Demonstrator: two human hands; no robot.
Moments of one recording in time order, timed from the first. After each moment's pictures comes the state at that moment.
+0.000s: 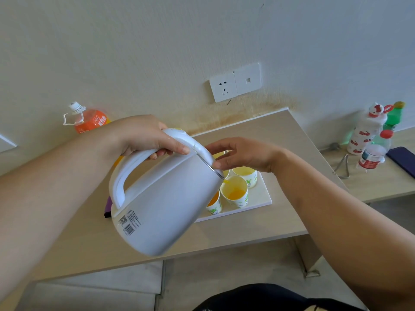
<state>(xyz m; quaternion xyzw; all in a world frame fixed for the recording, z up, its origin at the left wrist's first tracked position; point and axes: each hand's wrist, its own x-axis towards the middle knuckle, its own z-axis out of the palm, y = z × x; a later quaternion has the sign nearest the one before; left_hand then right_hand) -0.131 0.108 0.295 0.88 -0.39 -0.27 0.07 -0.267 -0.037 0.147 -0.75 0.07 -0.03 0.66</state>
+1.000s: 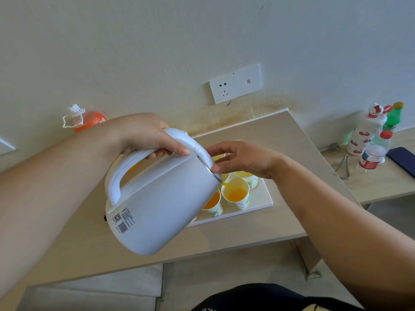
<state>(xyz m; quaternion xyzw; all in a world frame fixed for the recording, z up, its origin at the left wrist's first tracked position) -0.136 0.105 0.304 0.87 -0.43 -0.24 0.01 -0.270 -0.027 0.148 -0.72 0.08 -0.06 0.68</state>
